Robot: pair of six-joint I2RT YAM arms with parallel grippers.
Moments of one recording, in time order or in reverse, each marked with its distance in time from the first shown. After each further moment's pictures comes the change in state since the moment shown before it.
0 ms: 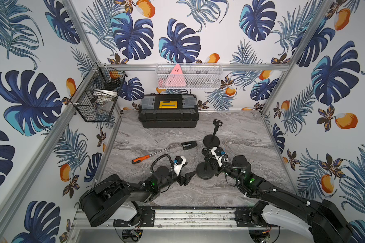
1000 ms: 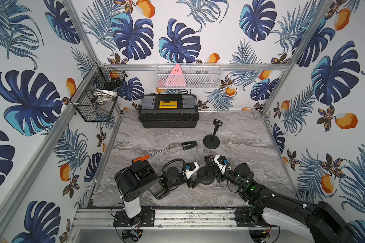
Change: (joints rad) left arm -0.082 0.399 0.124 0.306 0.085 0.200; right arm 0.000 -0.045 -0.171 0.175 -0.045 0.003
